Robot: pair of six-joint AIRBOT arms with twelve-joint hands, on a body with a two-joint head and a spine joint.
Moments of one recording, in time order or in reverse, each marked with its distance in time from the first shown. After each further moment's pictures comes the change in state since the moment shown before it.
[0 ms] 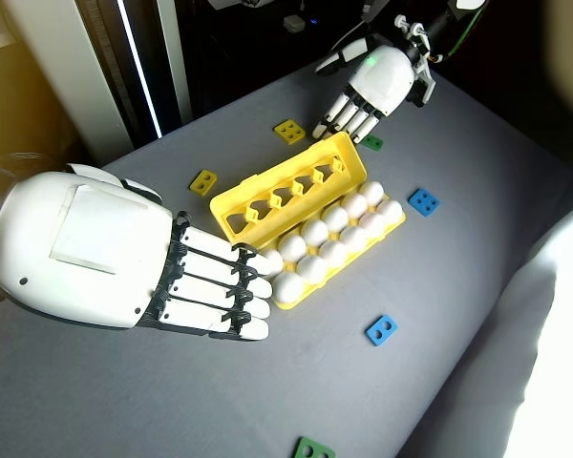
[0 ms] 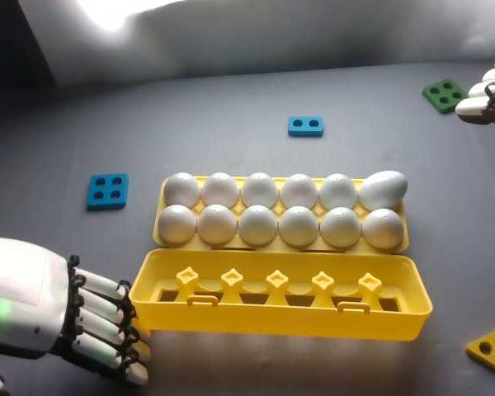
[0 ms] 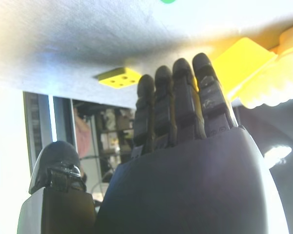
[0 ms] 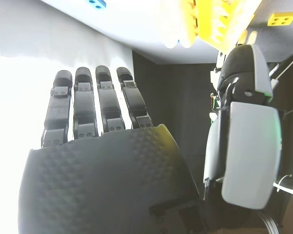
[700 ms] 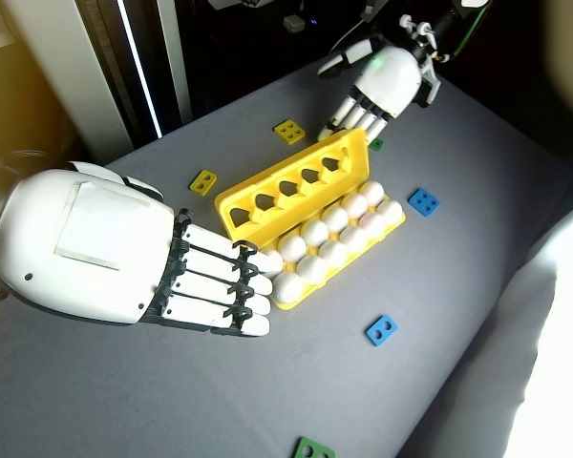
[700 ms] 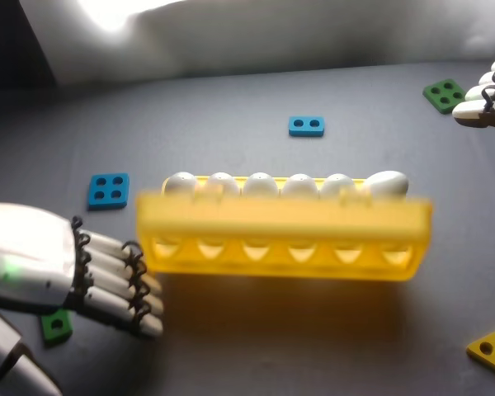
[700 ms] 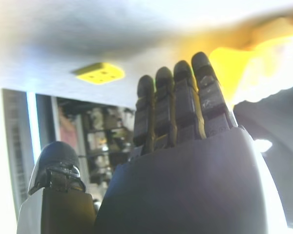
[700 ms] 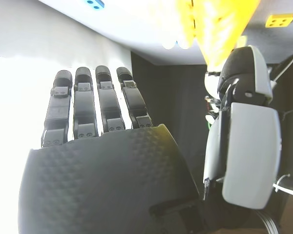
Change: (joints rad) left arm -0.075 -0.021 0.060 -0.044 0.006 -0.052; right arm -0.001 0.000 -0.005 -0.005 0.002 0.000
